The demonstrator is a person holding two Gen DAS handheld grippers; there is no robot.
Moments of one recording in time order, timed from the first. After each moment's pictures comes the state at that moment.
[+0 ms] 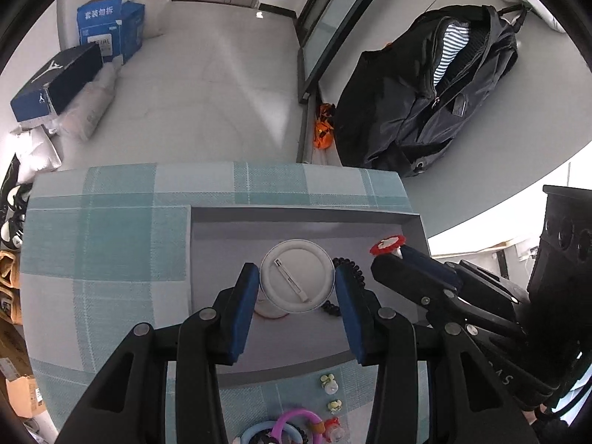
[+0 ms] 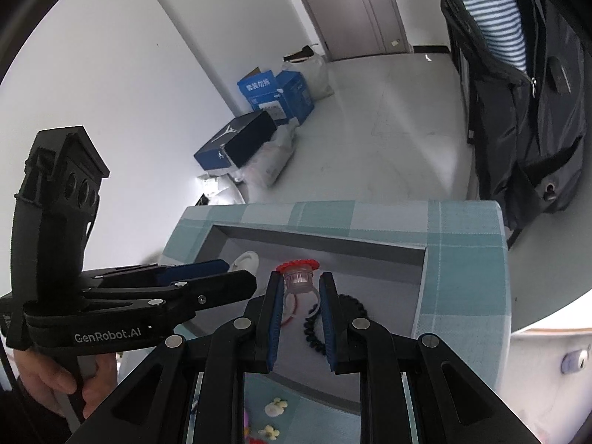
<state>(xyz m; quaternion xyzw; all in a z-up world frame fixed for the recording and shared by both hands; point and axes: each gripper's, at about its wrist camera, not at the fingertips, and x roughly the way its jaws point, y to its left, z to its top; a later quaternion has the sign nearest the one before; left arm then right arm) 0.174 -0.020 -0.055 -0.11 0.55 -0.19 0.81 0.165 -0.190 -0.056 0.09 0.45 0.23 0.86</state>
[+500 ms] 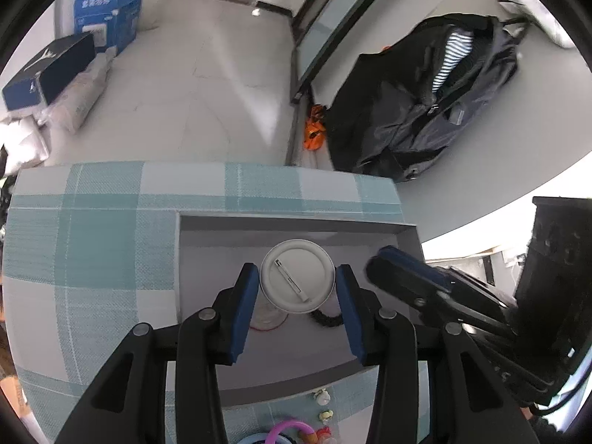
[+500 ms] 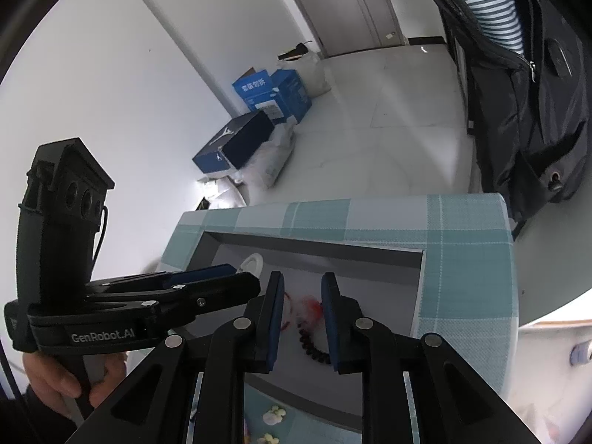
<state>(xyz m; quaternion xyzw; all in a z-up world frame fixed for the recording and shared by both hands) 0.185 -0.017 -0.062 -0.14 0.56 -0.19 0.79 0.171 -0.197 -0.058 0.12 0.45 0.22 0.86</state>
